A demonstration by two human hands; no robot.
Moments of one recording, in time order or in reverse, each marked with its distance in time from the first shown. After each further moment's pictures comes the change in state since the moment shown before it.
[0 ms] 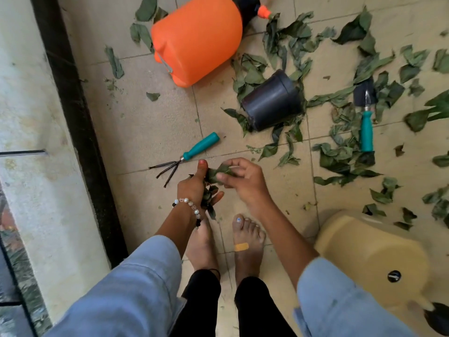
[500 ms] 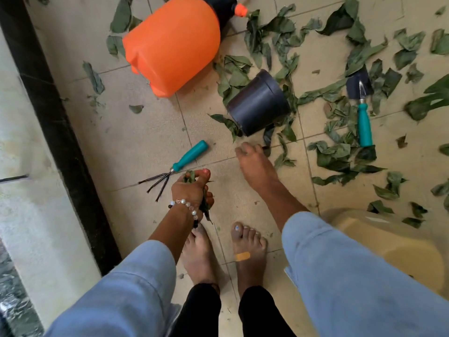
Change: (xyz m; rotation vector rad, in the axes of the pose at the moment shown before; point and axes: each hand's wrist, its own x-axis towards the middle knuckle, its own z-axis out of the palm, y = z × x) left_hand 0.012 0.006 0.028 0.081 0.023 0.077; right_hand 0.083 0.015 -0.056 -1.306 0.097 -0.379
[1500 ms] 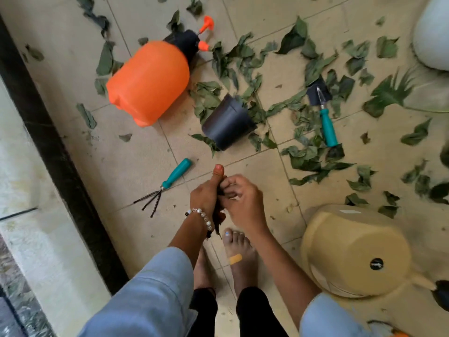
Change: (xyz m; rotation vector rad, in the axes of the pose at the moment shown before) left_hand -0.055 -0.001 0.053 0.259 -0.108 -0.007; right_hand -0.100 -0.037 -0.074 1.181 0.121 0.272
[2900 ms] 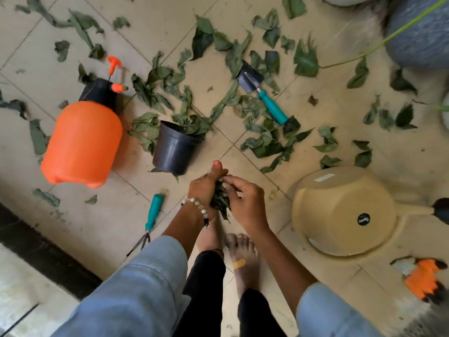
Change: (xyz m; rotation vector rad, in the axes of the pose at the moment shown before) left_hand 0.014 0.034 0.095 0.249 -0.257 -0.015; right_hand 0.019 0.026 -0.055 0.032 0.521 -0.013
